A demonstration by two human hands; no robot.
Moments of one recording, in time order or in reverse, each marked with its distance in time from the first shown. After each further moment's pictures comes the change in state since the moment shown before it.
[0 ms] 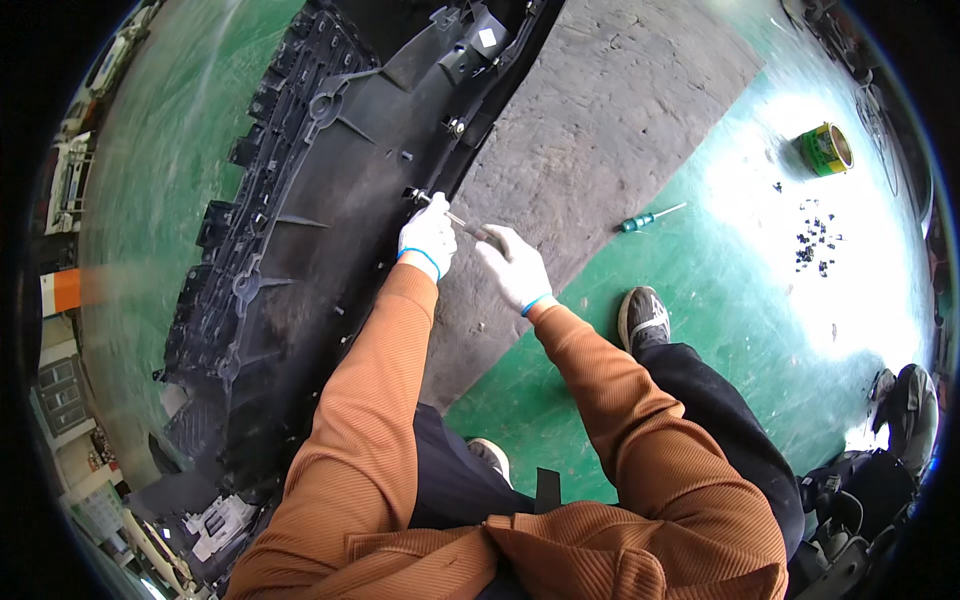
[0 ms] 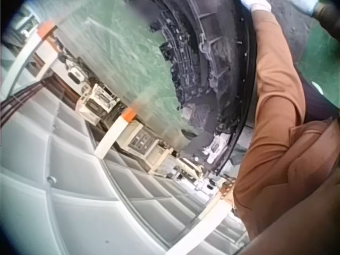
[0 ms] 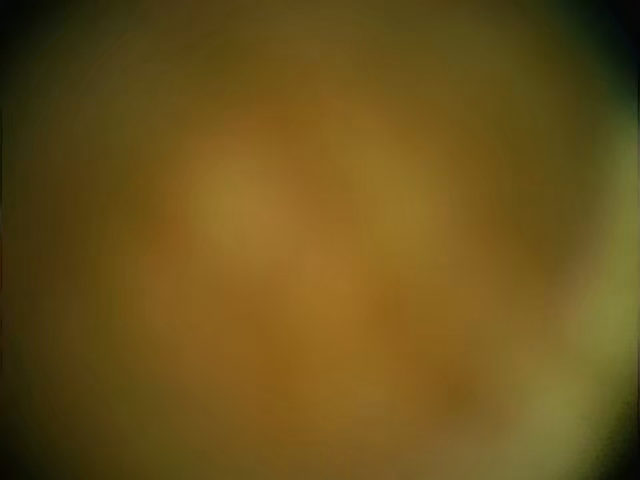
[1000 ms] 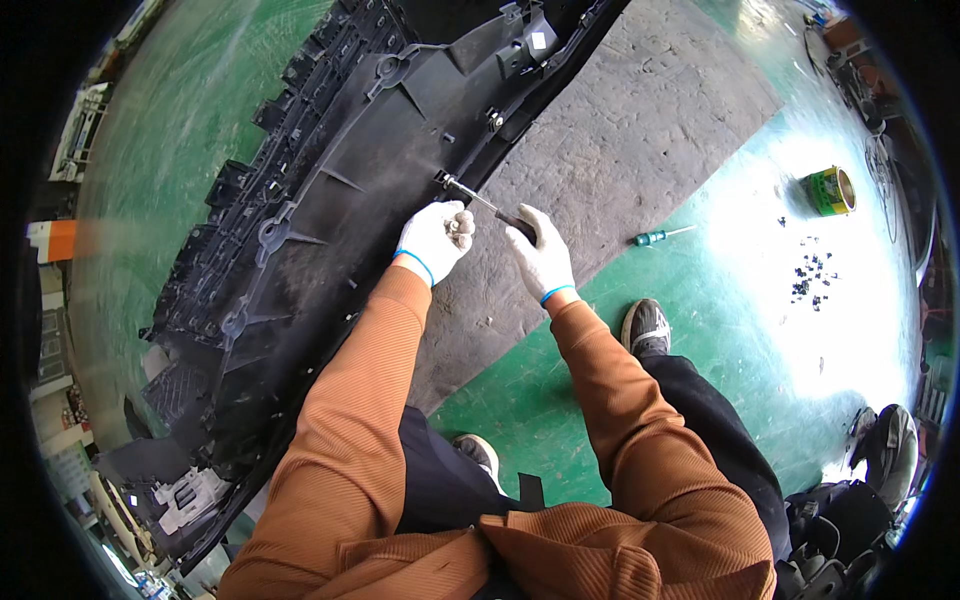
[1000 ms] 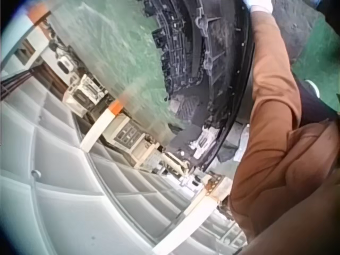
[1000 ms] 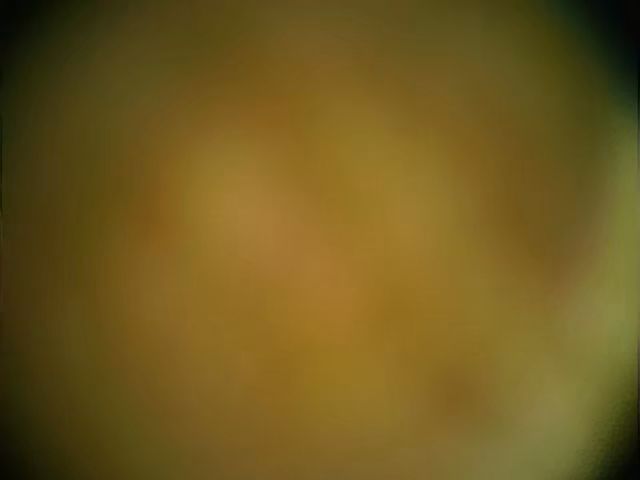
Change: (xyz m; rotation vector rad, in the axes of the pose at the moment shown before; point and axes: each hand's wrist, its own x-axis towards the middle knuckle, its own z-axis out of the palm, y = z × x) left_hand -0.045 0.016 -0.027 -0.127 -0.116 -0.036; right_hand 0.014 -0.004 0.003 0.091 0.100 0.065
